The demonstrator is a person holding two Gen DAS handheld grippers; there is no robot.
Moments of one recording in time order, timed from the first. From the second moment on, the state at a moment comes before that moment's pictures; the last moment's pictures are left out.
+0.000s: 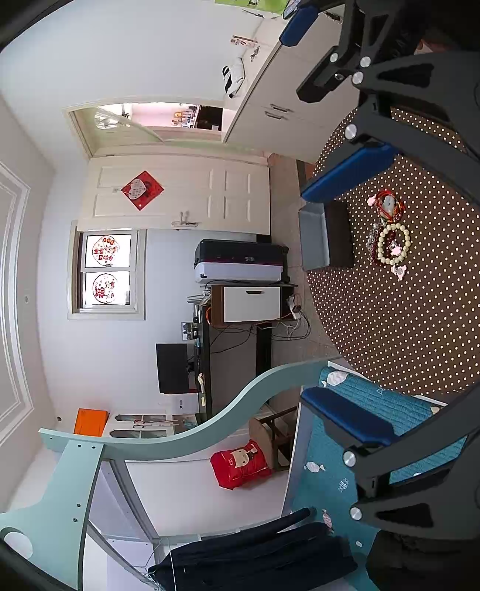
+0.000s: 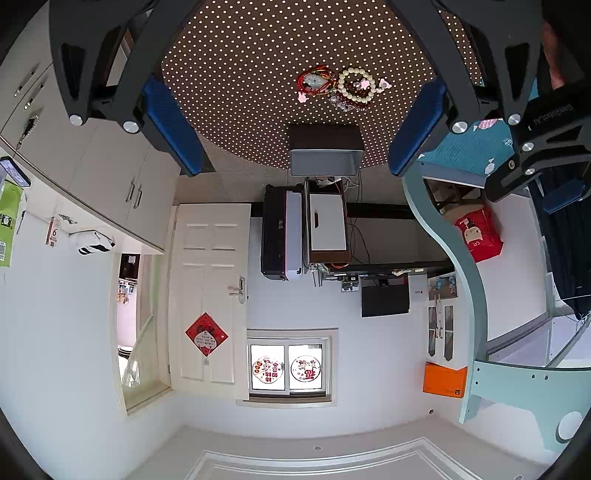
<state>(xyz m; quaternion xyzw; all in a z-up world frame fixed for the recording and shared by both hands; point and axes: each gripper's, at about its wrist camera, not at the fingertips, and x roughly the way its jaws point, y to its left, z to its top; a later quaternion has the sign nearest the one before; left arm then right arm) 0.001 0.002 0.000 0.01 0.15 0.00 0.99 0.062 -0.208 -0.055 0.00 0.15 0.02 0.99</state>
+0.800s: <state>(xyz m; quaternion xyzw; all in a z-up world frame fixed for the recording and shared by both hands) 0.037 -0.003 -0.024 0.02 0.18 0.00 0.98 0.090 -0.216 -0.072 0.00 0.17 0.01 0.99</state>
